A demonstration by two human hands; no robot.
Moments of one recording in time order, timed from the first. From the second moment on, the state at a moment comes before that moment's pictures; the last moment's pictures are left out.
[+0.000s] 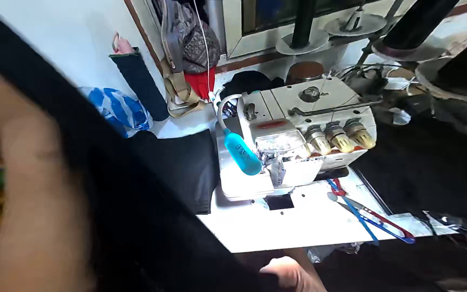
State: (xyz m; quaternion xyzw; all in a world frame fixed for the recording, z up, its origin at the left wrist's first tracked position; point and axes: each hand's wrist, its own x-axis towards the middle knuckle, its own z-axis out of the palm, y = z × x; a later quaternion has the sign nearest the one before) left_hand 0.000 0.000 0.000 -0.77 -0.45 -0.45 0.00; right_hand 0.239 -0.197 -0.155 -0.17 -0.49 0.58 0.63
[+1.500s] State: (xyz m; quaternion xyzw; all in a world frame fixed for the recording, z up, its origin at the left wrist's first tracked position) left_hand 0.154 -0.024 -0.141 -0.96 -0.18 -0.19 -0.05; right_hand 0.252 -0.213 -0.193 -0.51 -0.33 0.48 0.63
